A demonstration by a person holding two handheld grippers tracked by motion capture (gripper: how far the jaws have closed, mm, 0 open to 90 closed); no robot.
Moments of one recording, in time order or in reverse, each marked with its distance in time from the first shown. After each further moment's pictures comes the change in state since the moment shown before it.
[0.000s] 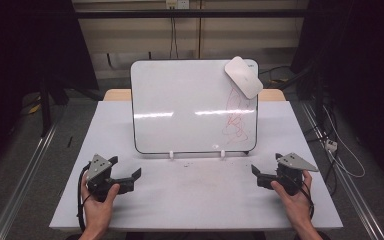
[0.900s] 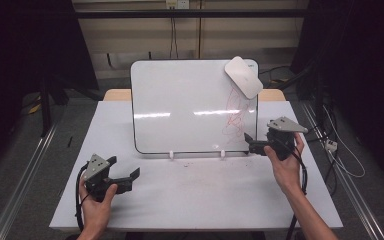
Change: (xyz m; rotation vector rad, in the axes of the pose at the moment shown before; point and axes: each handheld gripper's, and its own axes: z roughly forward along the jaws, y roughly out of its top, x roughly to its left) left arm 0.003 0.000 -0.002 -0.001 -0.009 -0.006; right arm -0.006 0.091 0.035 -0.043 -0.046 -0.106
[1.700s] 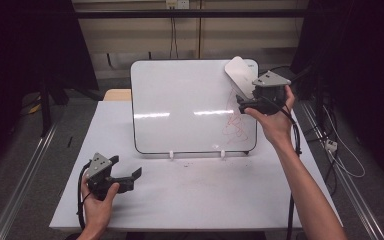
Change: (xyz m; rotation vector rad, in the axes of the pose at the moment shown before) left arm -0.001 0.001 0.005 0.009 -0.017 0.002; right arm -0.009 0.105 0.040 -0.024 -0.071 -0.186
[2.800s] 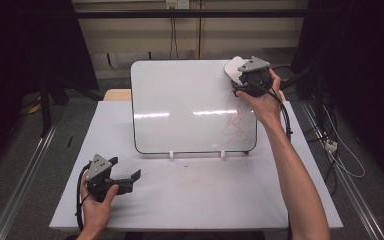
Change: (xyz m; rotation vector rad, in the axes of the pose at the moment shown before) left arm 0.001 -0.003 -0.003 0.020 -0.001 0.033; right arm -0.006 0.024 0.050 0.056 -0.033 -0.123
